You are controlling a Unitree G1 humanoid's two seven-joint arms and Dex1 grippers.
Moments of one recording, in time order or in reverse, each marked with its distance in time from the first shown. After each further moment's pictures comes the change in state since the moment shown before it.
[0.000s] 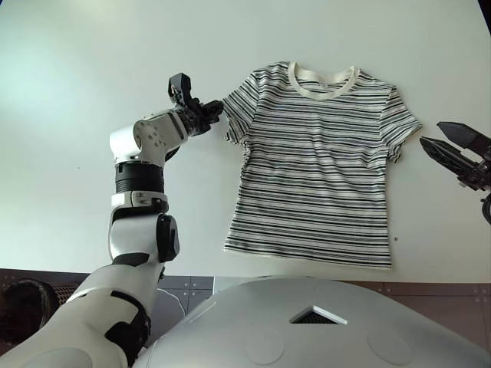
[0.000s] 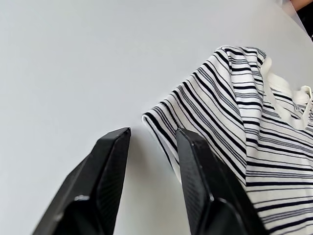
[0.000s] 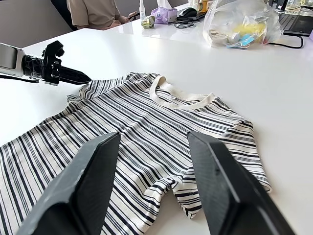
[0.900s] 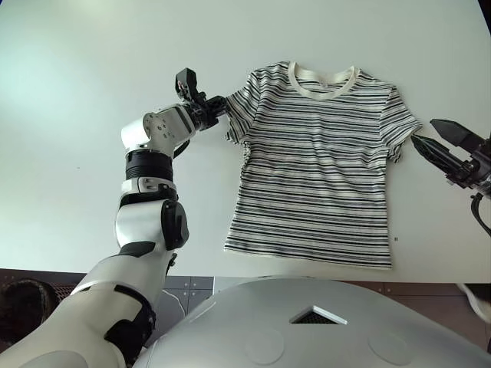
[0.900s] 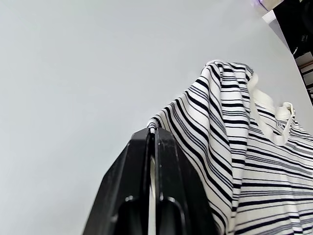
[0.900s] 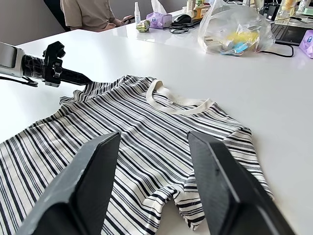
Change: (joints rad) left arm -0.070 -0.065 0.059 0.072 0.042 -0.008 -0.061; right arm 0.008 0.076 0.031 -0.086 -0.079 -0.001 -0.048
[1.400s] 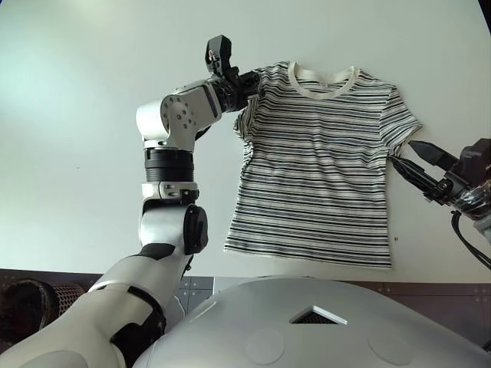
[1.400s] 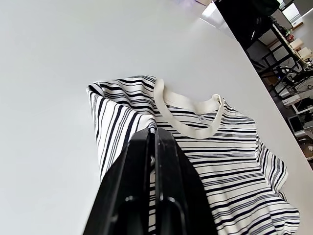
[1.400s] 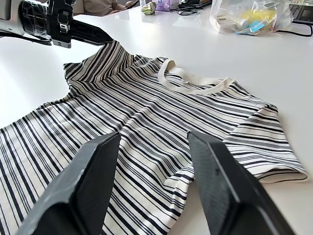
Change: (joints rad) left arm -0.004 -0.144 -0.062 -0.315 -0.003 0.161 0.100; right arm 0.082 0.071 0.051 -0.053 -0.076 -0.035 -0.027
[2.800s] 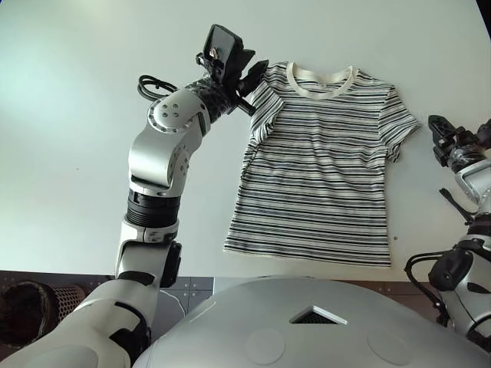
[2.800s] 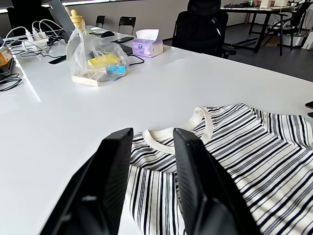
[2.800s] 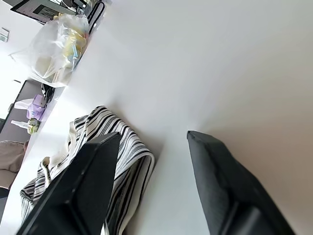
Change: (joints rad) left arm 0.258 0.219 -0.313 -0.510 0.219 -0.312 -0.193; right arm -0.658 0.206 -0.268 0.965 0.191 0.334 -0.470
